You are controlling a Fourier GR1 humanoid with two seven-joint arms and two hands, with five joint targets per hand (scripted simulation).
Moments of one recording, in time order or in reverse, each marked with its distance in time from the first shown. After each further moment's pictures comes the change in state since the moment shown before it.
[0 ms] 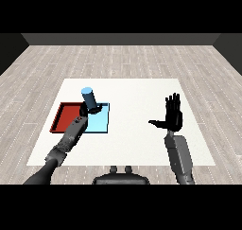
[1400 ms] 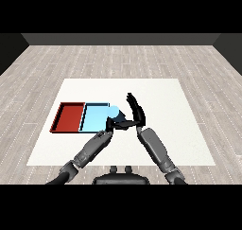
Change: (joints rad) left arm 0.230 -0.227 -0.321 -0.500 0.077 0.130 -0.121; right arm -0.242 0.147 0.357 0.236 0.220 -0.192 0.063
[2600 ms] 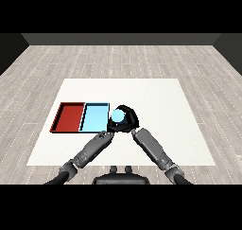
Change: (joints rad) left arm -0.010 0.011 -0.066 -0.021 0.028 -0.017 0.015; right arm -0.058 -0.012 0.137 0.092 -0.052 -0.026 -0.068
